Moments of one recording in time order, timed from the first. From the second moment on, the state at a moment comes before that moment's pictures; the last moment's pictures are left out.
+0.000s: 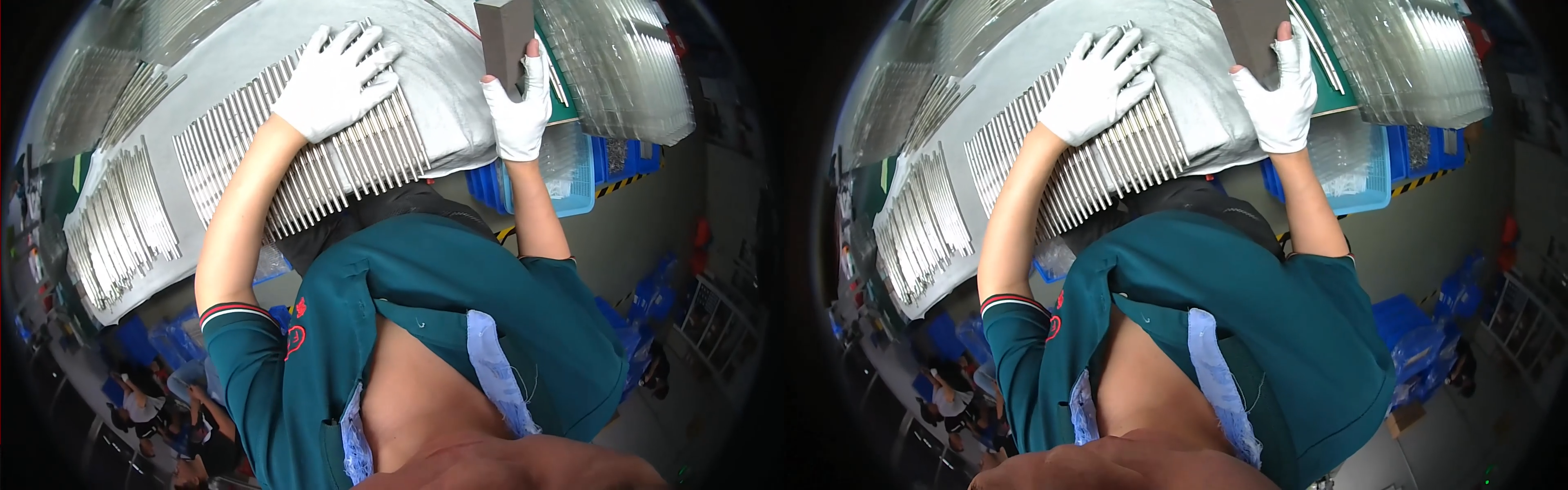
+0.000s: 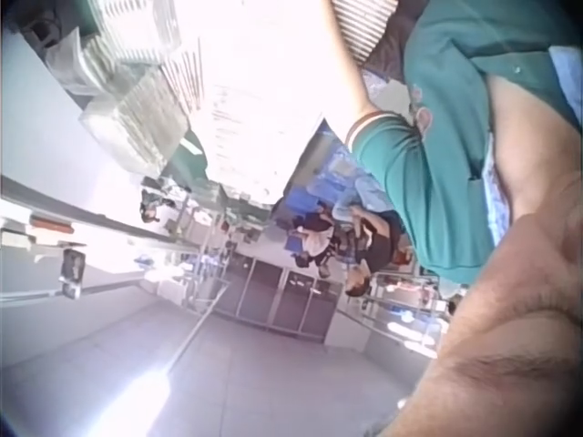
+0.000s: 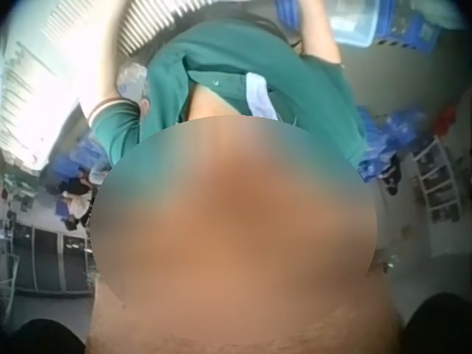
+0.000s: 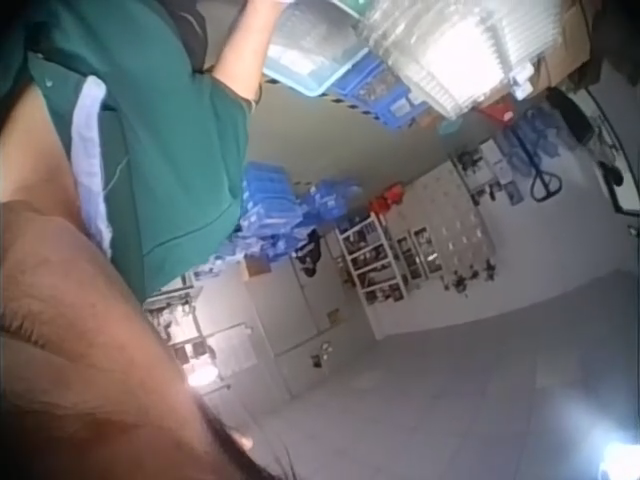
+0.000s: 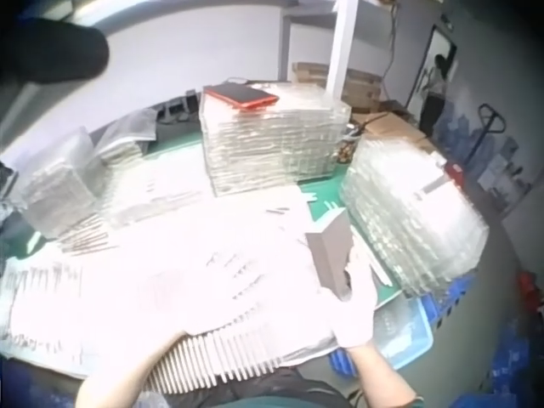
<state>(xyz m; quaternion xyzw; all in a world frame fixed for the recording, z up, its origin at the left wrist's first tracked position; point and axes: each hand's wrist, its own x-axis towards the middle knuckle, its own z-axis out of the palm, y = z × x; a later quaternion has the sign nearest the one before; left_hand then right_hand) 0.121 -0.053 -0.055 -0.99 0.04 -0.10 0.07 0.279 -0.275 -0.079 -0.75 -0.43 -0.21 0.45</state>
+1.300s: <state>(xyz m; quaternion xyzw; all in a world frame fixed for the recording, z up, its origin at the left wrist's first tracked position) 0.064 -0.027 0.009 -0.96 -0.23 -0.01 -0.13 0.269 -0.274 -0.067 -0.79 -0.36 -0.11 0.48</state>
